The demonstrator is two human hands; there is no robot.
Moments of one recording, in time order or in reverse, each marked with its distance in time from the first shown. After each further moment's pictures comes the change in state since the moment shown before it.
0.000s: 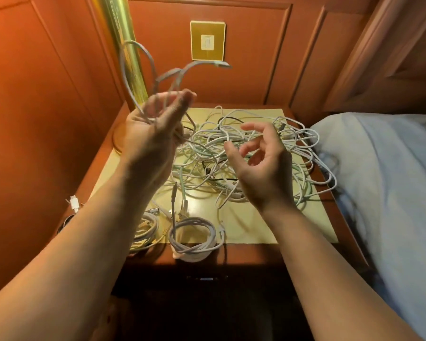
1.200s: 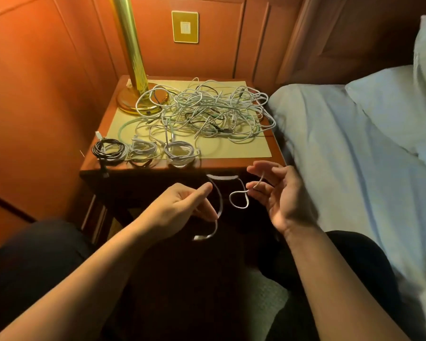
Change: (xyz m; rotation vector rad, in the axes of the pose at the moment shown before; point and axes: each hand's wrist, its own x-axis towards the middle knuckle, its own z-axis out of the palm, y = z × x) left_hand -0.268 0.030 0.020 0.542 -0.593 -0.379; right_hand -0.205 -0.057 -0.160 0.767 -0.074 0.711
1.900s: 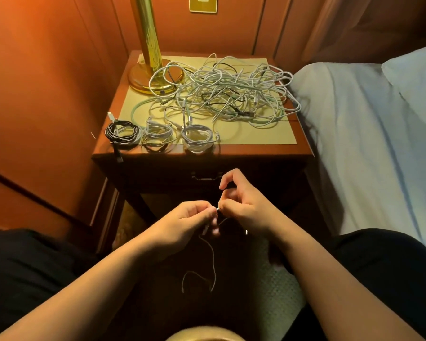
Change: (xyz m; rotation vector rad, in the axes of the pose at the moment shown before) left_hand -0.024 -0.058 0.001 -0.350 -0.108 -0.193; right_hand 0.002 0.059 0.049 -0.759 -0.585 -0.007
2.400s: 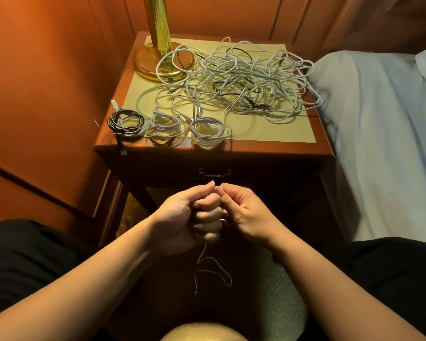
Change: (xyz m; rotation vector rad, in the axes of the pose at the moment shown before) left_hand 0.016 0.009 -0.012 -0.855 -0.204 -0.204; right_hand 0.029 0.031 0.026 0.166 0.008 -0.037
